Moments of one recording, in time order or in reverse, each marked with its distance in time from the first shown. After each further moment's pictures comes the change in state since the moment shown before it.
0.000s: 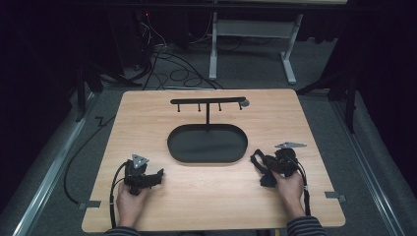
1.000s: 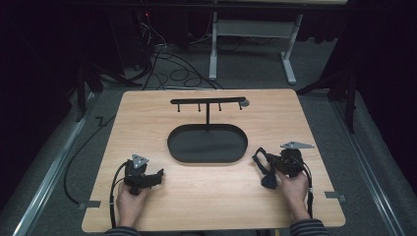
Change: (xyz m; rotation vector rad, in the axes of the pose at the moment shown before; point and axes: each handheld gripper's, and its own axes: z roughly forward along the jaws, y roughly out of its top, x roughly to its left) left arm 0.000 0.000 0.000 0.000 0.000 0.000; right arm 0.000 0.002 -0.025 -0.082 0.023 -0.013
